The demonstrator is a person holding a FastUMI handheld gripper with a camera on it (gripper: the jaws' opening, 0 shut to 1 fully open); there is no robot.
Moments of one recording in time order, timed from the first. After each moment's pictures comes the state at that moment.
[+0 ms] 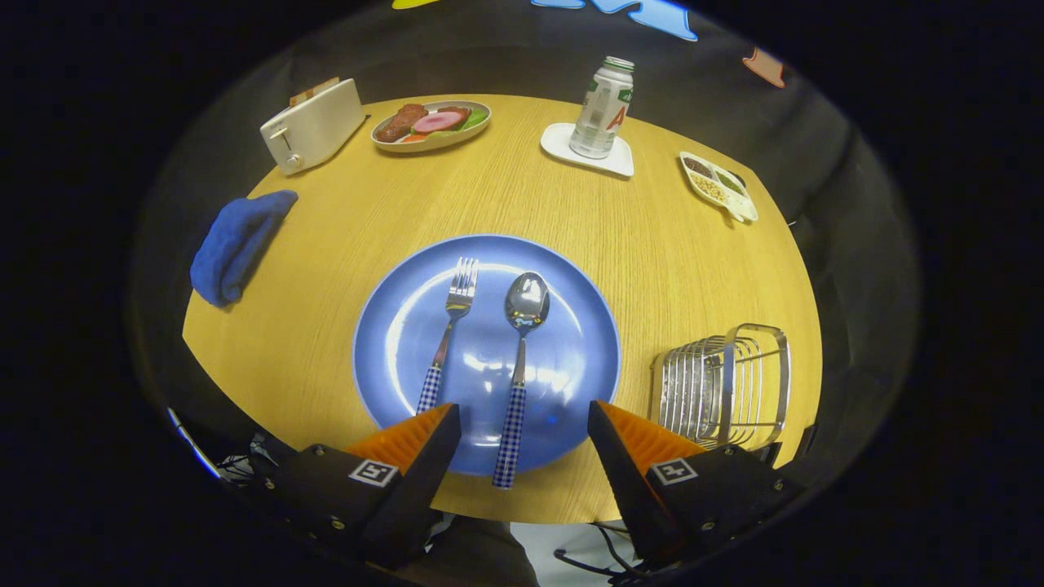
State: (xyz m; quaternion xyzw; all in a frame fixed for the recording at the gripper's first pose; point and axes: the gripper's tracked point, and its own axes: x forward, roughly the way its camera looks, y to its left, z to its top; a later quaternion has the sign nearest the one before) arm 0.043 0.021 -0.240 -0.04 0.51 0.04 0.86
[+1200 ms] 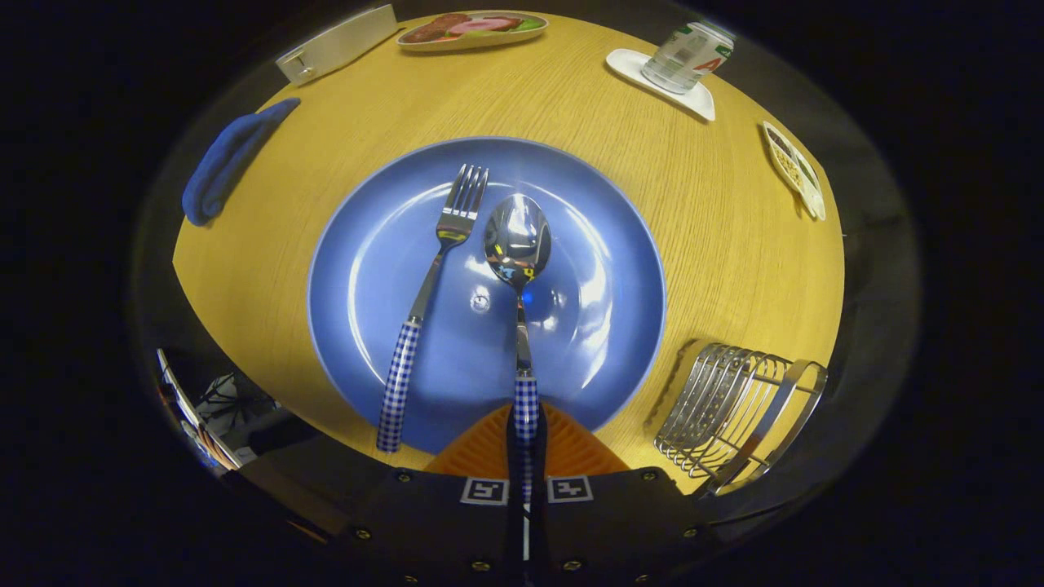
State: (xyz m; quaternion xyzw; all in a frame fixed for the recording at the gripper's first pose) arm 0.031 0.003 -0.258 -0.13 0.64 0.11 0.75
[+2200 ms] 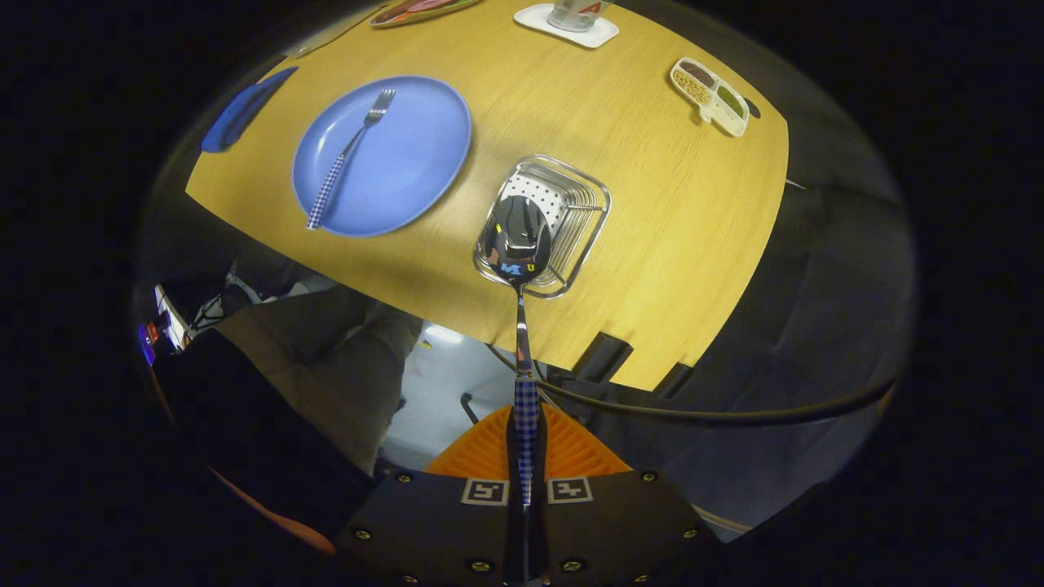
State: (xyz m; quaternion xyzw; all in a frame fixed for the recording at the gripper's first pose) arm -0.065 -0.179 -0.139 -0.20 0.77 0.08 0.60
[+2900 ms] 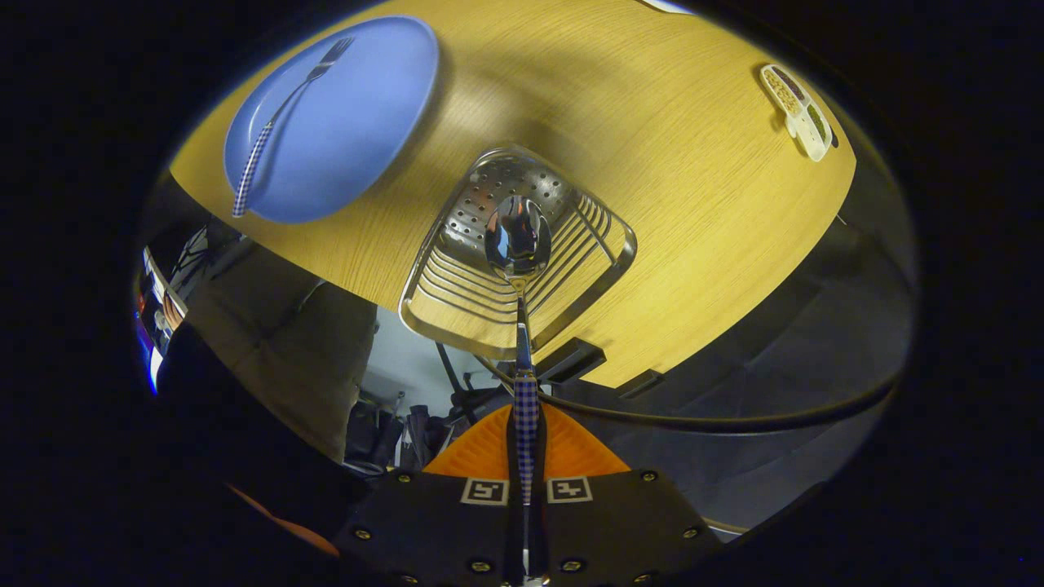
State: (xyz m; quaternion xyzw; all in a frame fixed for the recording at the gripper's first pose) arm -0.009 -0.188 -0.183 -0.26 0.84 0.09 0.48
